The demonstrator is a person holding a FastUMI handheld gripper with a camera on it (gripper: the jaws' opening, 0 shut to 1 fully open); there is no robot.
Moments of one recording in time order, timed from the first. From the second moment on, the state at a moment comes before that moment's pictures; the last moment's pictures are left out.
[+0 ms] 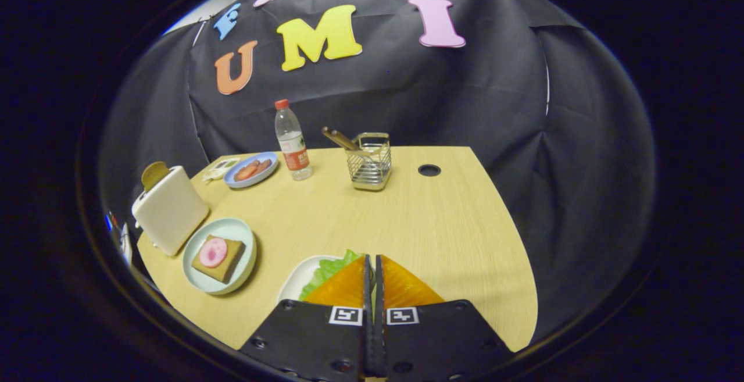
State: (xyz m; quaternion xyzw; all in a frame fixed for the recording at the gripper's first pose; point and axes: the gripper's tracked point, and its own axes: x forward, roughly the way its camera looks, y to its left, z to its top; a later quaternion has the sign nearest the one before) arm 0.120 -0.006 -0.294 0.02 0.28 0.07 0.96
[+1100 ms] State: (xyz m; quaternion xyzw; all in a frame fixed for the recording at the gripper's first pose) arm 0.099 0.284 -0.200 0.03 0.27 0.13 0.95
